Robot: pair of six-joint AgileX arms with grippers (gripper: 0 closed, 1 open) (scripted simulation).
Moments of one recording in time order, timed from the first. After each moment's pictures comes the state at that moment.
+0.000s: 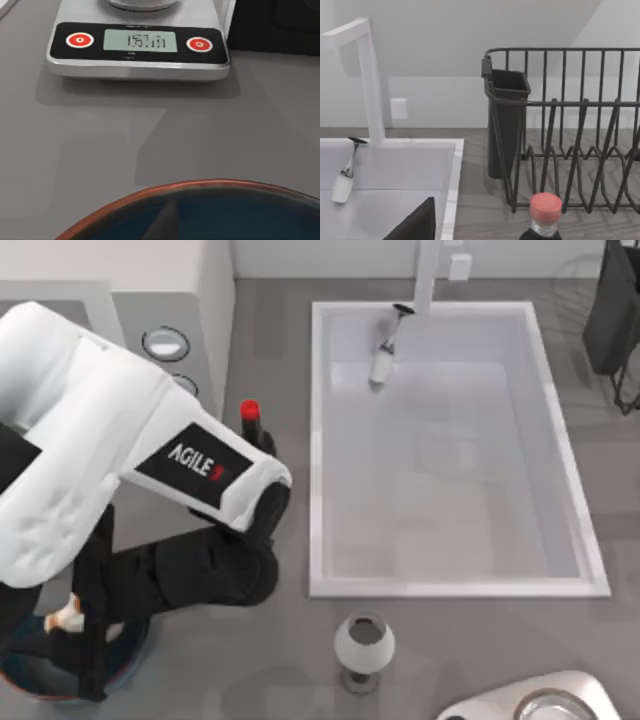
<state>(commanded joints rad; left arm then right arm) -0.61 2.34 1.20 -1.52 -0.79 -2.76 0.00 0.00 0.00 0.00 0.00 0.00</state>
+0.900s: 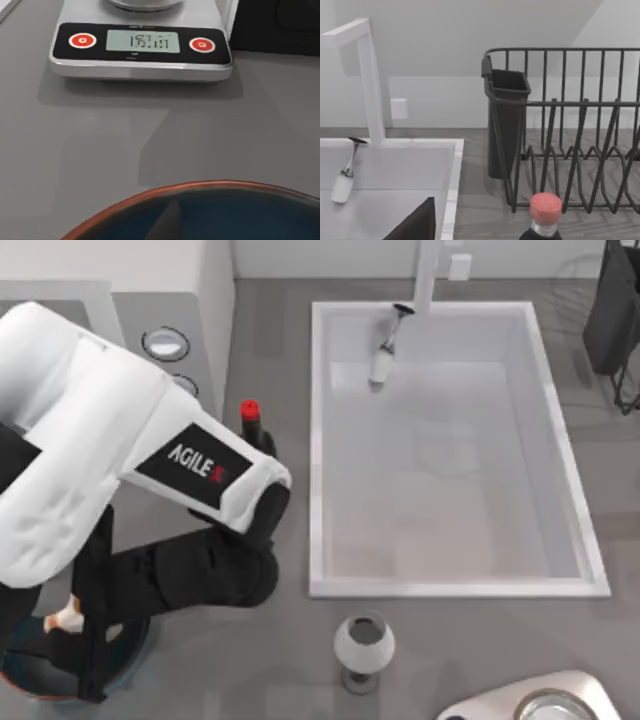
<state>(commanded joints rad) -0.61 2.34 1.20 -1.52 -0.79 -2.76 0.00 0.00 0.00 0.00 0.00 0.00</state>
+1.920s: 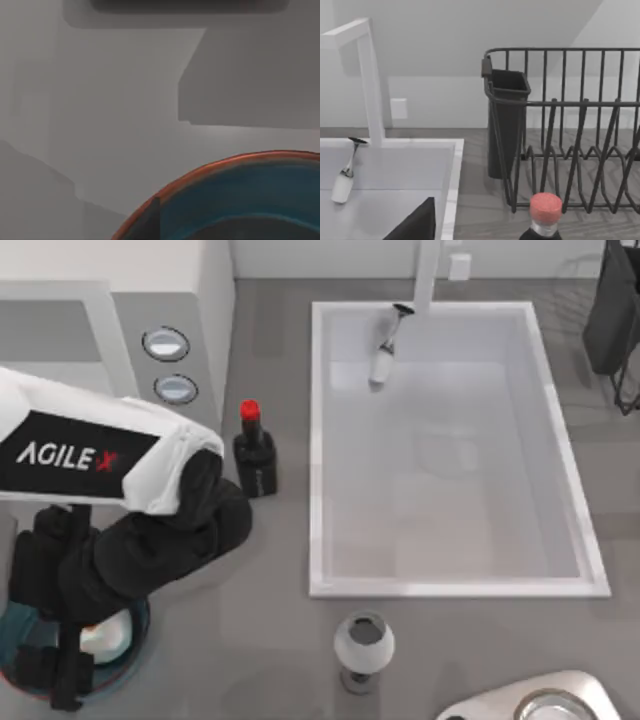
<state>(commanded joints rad) -0.58 1.92 1.01 -1.26 -0.63 -2.46 0.00 0.00 0.00 0.00 0.00 0.00</state>
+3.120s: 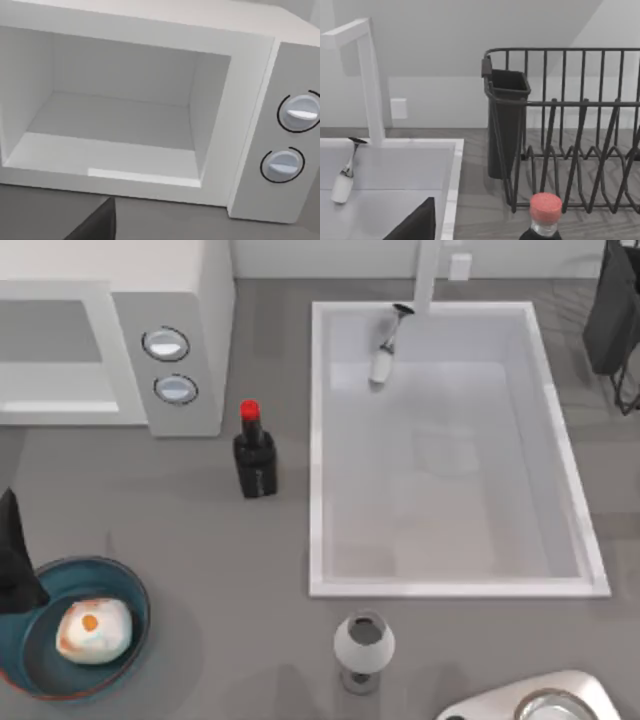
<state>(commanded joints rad) -0.06 0.07 0.07 -0.07 -0.02 -0.14 0.00 0.00 0.00 0.00 0.00 0.00</state>
